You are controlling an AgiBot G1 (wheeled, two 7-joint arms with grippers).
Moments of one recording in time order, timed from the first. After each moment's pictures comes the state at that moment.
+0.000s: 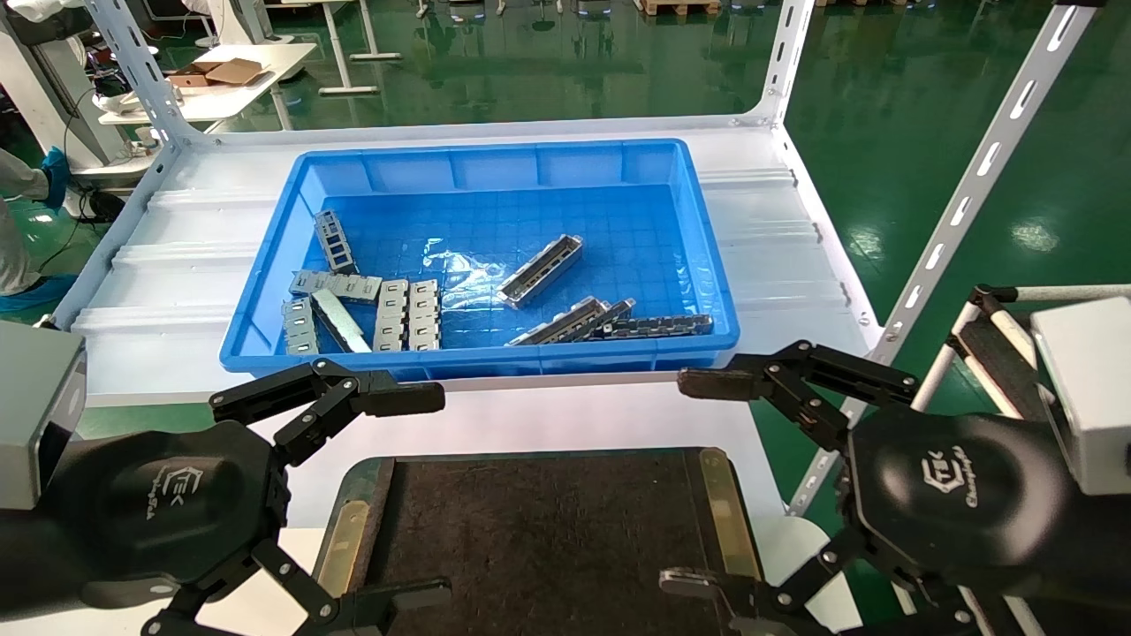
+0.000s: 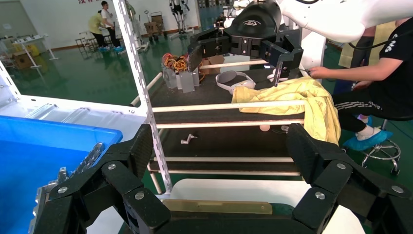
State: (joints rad) left arm -1.07 0.61 0.28 -1.28 0.73 1.50 -0.19; right arm 1.08 -0.61 -0.28 1.28 -0.73 -1.49 0.19
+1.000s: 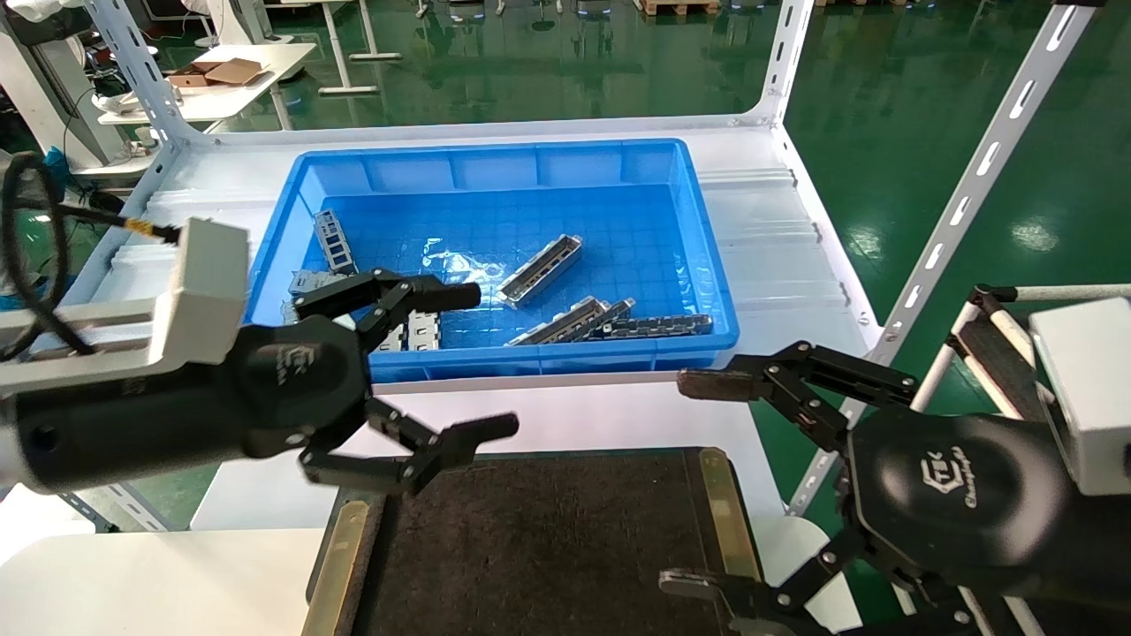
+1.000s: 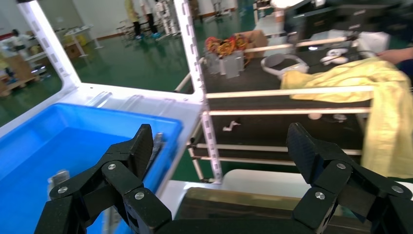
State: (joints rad) left arm -1.24 0.75 0.36 -1.20 0.95 1.32 -0.20; right arm 1.08 -0.61 -0.28 1.28 -0.73 -1.49 0.19
